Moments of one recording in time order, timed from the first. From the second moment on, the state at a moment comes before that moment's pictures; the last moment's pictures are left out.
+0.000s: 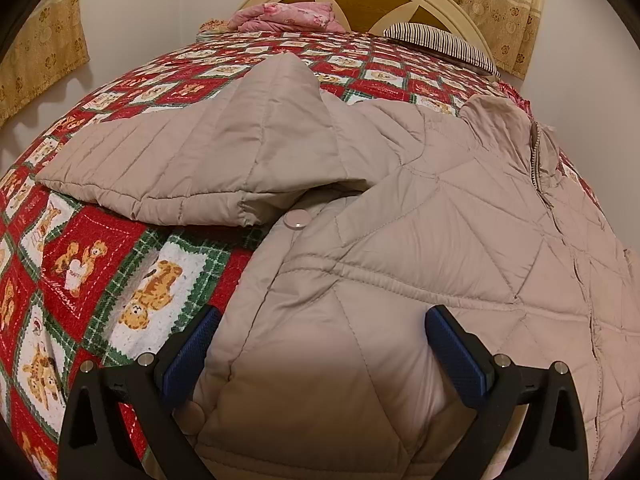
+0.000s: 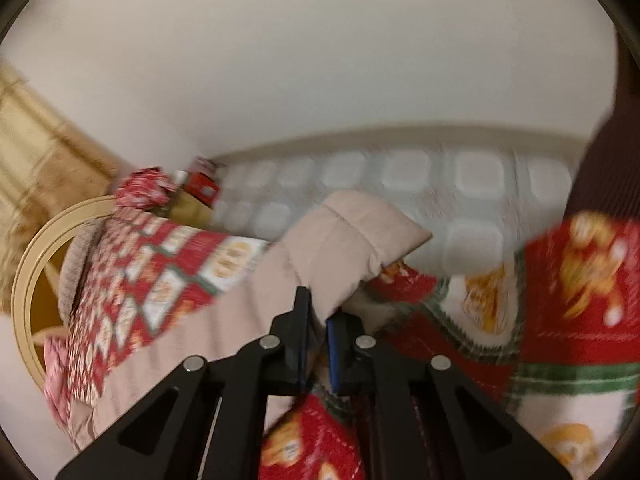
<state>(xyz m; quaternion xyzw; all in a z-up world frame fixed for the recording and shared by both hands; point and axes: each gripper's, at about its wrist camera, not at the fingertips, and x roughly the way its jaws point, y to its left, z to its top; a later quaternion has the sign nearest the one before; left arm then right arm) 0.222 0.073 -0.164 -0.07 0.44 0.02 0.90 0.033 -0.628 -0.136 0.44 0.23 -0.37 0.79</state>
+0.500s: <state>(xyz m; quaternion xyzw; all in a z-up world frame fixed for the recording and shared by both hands) 0.218 0.081 -0.163 -0.10 0.43 0.01 0.90 0.150 -0.366 0.030 0.16 0.21 -0.10 0.96</state>
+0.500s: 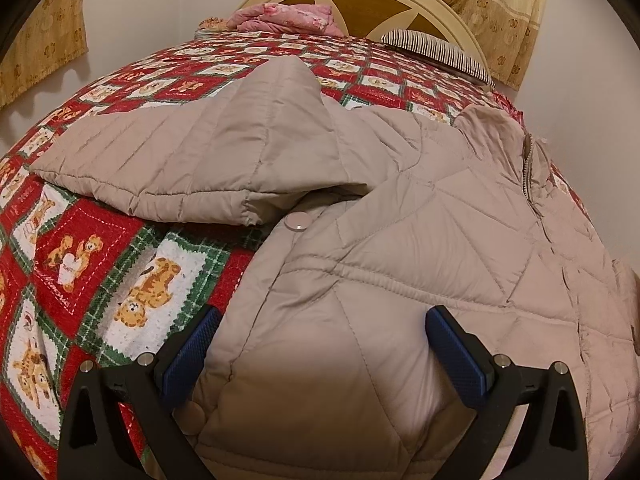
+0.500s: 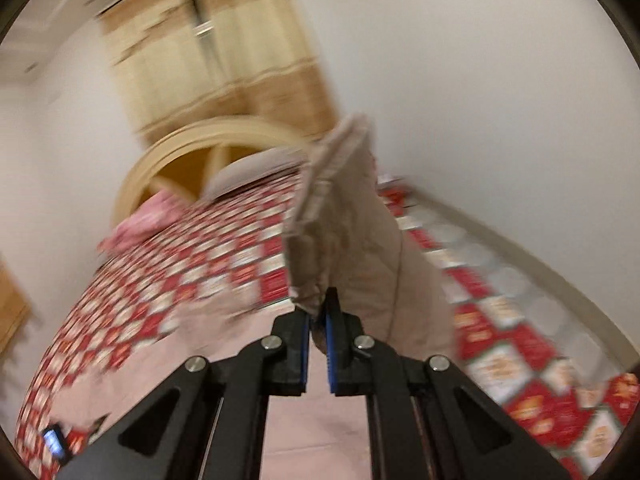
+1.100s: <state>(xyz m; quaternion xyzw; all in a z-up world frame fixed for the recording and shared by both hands) 0.216 0.088 -0.162 -0.12 0.42 -0.01 0.90 0.275 -0.151 -0.137 0.14 0.39 0.15 0.90</state>
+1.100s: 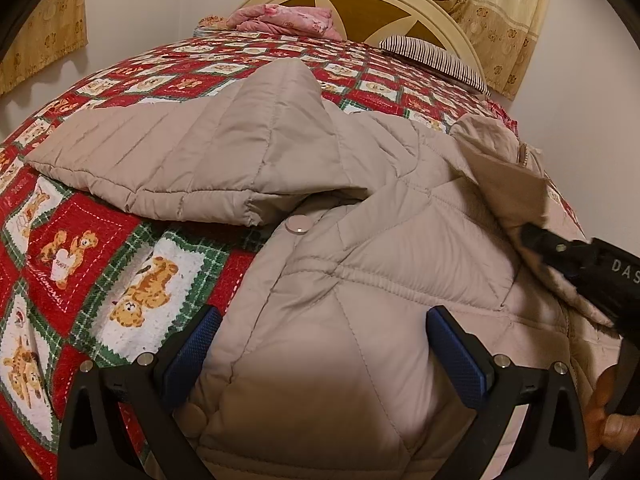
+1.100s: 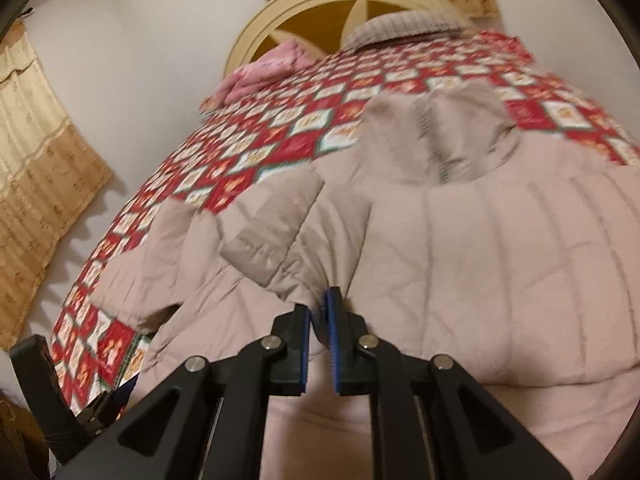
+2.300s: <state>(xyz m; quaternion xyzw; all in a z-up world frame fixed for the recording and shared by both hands) 0.221 0.081 -0.161 -0.08 0.45 -0.02 0.89 0.230 -0.303 -0.159 0.08 0.39 -0.10 0.91</state>
